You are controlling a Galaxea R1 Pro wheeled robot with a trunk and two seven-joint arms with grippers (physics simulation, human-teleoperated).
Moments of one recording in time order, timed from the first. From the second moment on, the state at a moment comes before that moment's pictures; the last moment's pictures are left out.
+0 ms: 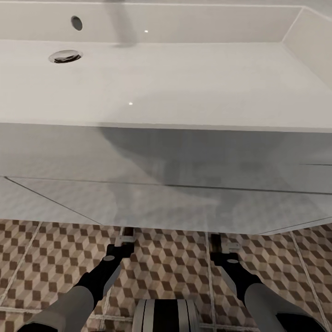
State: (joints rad) left arm -0.69 -0.04 -0.17 -0.40 0.08 0.02 0.17; right arm -0.74 0.01 -0.06 -0.24 0.09 0.04 -0.19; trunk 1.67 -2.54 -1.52
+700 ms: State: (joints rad) left arm -0.69 -0.05 -0.17 -0.40 0.07 0.02 0.17; right arm -0.74 0.02 -0.06 -0.24 0.09 -0.01 -0.20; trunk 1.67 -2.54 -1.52
